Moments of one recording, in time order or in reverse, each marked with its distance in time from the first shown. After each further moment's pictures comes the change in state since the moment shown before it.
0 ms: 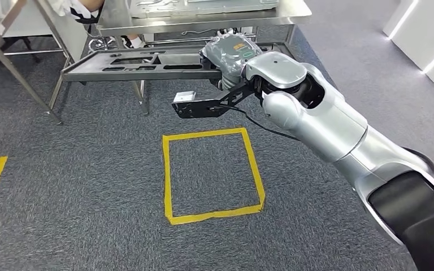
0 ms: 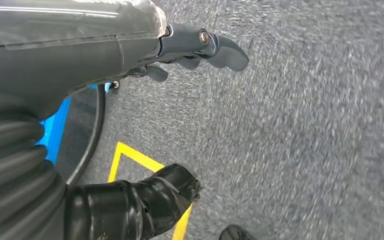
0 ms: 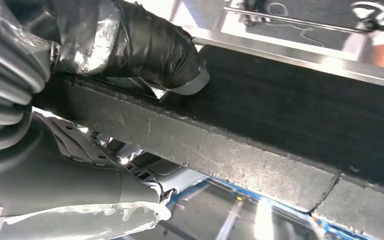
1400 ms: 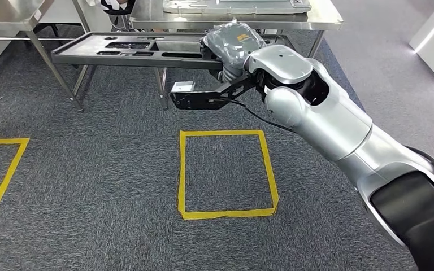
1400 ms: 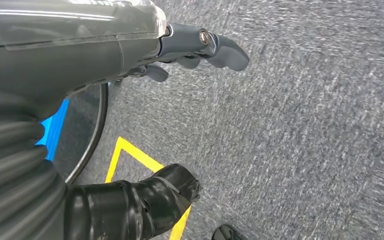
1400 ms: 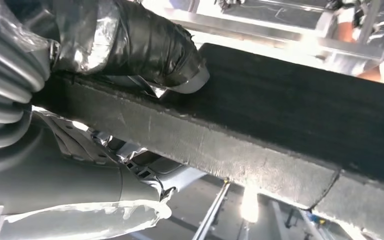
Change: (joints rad) left arm 0.000 -0.003 0.000 -0.012 0.010 -0.003 0.002; right arm -0.010 -0.003 -0.020 -0.002 0.000 -0.037 0.022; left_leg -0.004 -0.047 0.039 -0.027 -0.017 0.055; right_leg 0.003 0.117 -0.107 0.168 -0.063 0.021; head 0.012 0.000
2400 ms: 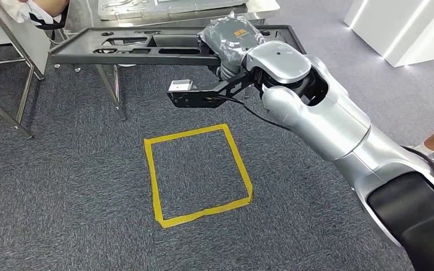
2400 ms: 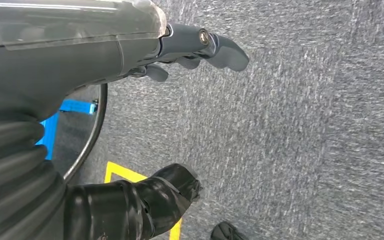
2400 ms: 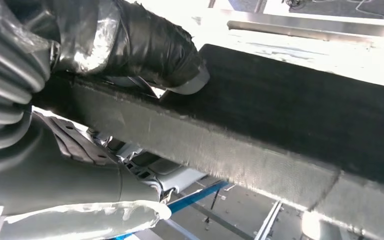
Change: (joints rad) left arm -0.005 -0.006 0.000 -0.018 0.012 -0.011 0.018; right arm -0.001 0.031 -0.027 -0.001 0.092 0.018 -0.023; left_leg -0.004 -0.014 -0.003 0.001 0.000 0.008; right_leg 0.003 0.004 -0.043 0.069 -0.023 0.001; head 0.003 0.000
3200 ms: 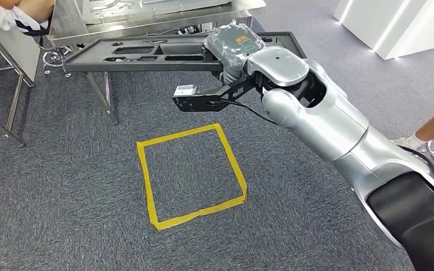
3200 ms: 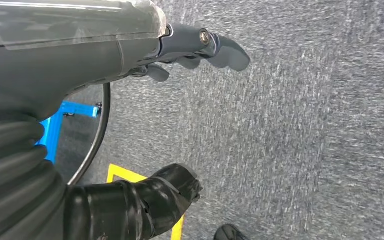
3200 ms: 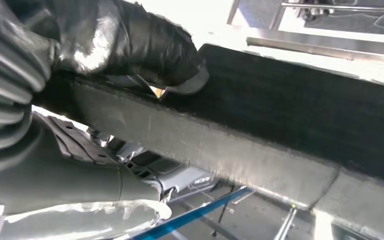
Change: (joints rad) left arm 0.004 -0.007 0.000 -0.020 -0.004 0.009 0.034; right arm 0.008 0.004 0.019 0.027 0.000 0.000 -0.019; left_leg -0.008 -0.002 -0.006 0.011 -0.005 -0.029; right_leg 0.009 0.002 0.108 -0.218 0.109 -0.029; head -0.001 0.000
